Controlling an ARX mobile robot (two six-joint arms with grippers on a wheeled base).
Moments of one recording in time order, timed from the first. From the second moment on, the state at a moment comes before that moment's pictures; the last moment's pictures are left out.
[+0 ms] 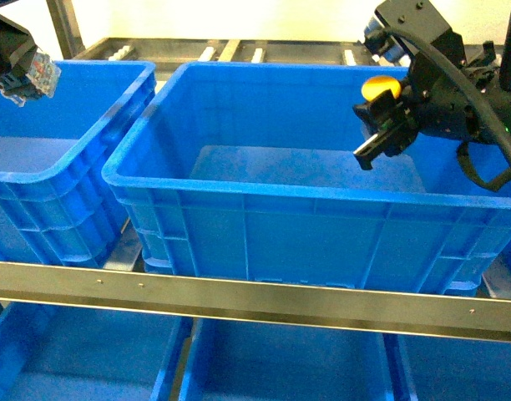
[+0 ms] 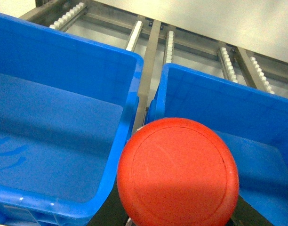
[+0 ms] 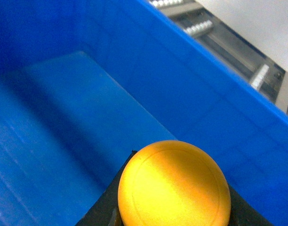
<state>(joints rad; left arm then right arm) -0.16 1.33 0.60 0.58 -0.15 -0.31 0.20 2.03 1.16 0.66 -0.25 -0.51</state>
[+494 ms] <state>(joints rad) -0.16 1.33 0.60 0.58 -0.16 -0.31 0.18 2.04 1.17 0.66 -0.23 -0.52</state>
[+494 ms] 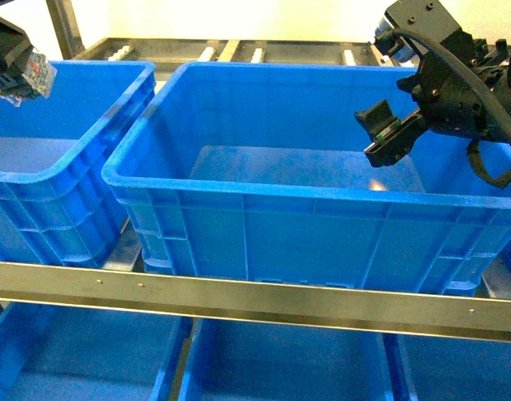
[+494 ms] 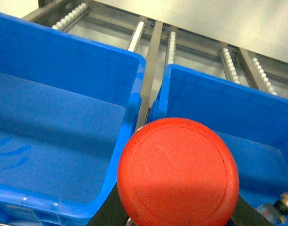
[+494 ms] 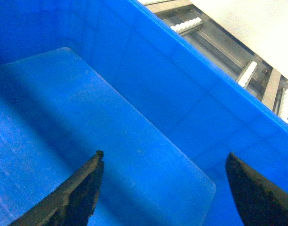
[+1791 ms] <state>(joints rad) -0.33 1.87 1.06 0.52 -0.04 -0.26 0.18 2.04 1.17 0.66 -0.23 -0.52</state>
